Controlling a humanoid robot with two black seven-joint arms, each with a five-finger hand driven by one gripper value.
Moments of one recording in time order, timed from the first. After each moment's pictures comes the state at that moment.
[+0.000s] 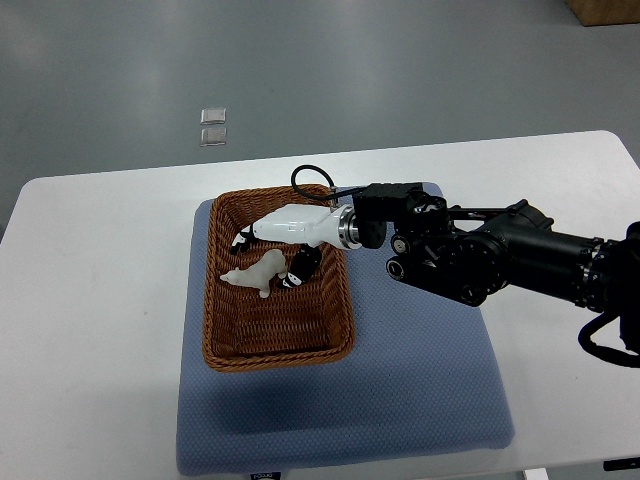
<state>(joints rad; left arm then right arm) 0.00 0.00 -0.02 -0.14 0.01 -0.08 0.13 1.13 0.00 0.05 0.80 -1.44 0.08 0.27</state>
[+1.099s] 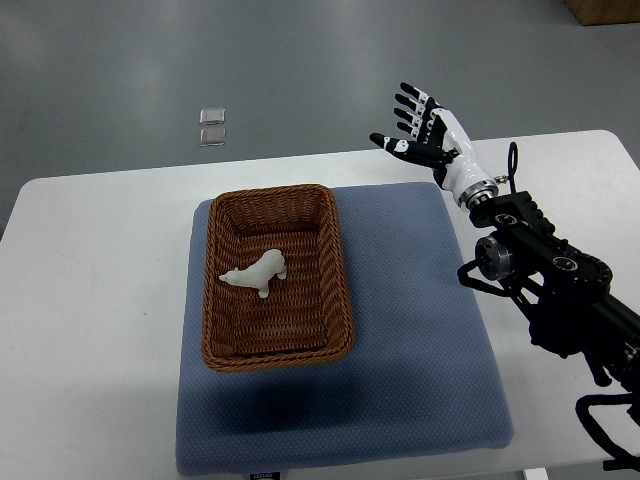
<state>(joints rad) 0.00 0.00 -0.02 -0.14 0.01 -0.08 0.13 0.68 -0.04 0.93 0.72 -0.68 -0.06 0.39</state>
